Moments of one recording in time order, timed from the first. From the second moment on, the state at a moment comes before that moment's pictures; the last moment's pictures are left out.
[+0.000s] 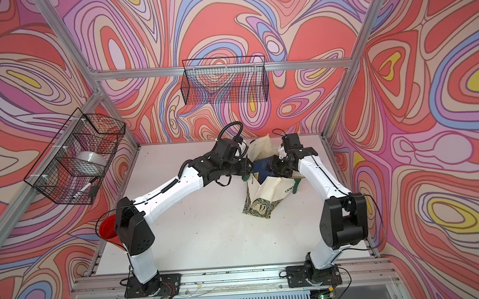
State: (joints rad) left arm -0.78 1.85 1.74 -0.54 0.06 -0.50; right arm 0.13 1.61 1.41 -0.81 -0.31 0.47
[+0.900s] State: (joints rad) left arm -0.50 1.37 1.33 -0.60 -0.09 -0.31; right arm -0.23 1.27 1.17 -0.62 0.26 0.40
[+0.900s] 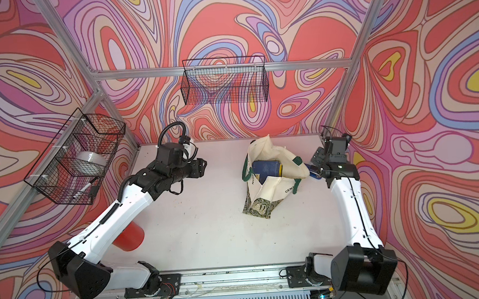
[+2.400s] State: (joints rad) left arm -0.17 1.41 0.58 0.21 -0.39 -0.02; right arm -0.09 1.69 0.42 0.96 -0.10 0.06
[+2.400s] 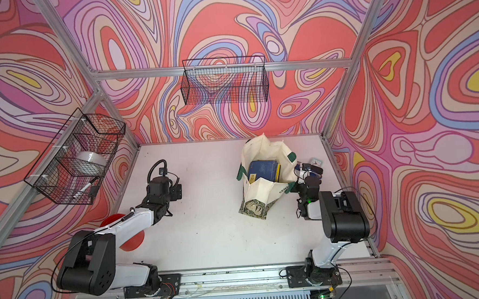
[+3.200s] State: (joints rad) left arm -0.10 1.54 0.34 0.83 -0.30 0.02; right arm -0.04 1.70 0.43 0.98 0.09 0.07
